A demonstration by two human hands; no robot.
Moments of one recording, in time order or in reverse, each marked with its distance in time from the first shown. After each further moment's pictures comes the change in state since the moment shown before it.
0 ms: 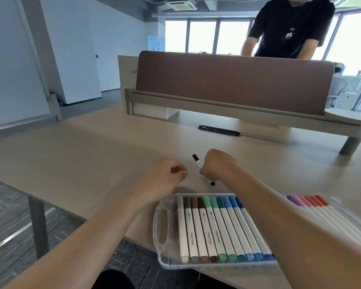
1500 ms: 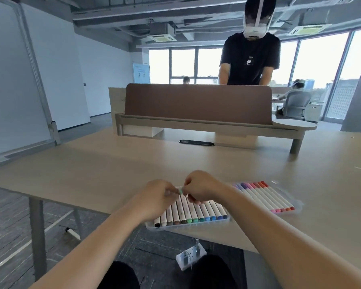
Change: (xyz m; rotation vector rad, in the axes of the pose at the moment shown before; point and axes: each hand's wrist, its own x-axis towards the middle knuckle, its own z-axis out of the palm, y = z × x) left_hand -0.097 0.053 0.006 0.348 -0.107 0.091; right_hand -0.157 0.027 -0.027 0.331 -0.171 -0.246
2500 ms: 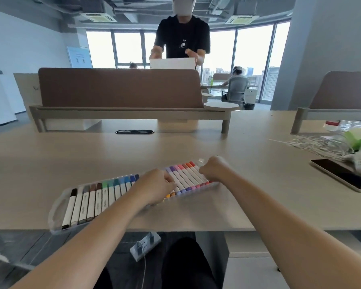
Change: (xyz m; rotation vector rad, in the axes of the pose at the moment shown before) left_hand 0.053 0.158 0.090 -0.200 -0.164 0.039; right_hand -0.060 0.205 -0.077 0.024 0.355 0.613
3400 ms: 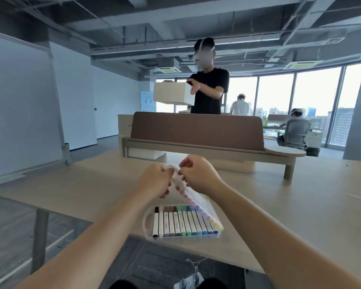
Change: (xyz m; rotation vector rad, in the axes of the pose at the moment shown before) left_hand -0.085 -0.053 -0.151 -0.295 0.498 -0.200; right_hand -0.128 -0.199 0.010 0.427 0.058 -0.763
